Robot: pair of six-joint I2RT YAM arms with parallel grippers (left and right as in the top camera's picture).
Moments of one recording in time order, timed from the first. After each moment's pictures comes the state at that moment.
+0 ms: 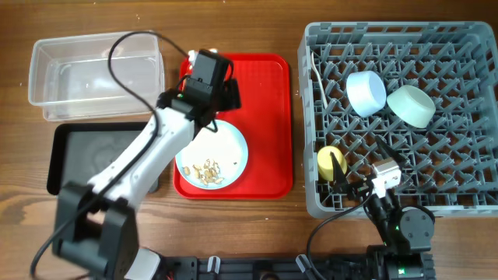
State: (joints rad) left arm -0.43 1.68 1.21 -0.46 -0.12 -0.49; right arm 0.04 0.01 0.01 0.02 -0.30 -0.13
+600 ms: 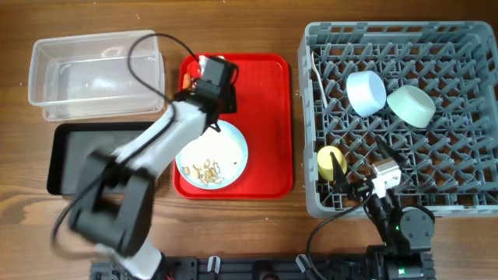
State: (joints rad) left arm -0.42 1.78 1.18 -0.39 -0.17 -0.41; right arm 0.04 0.01 0.01 0.02 -0.30 -0.13
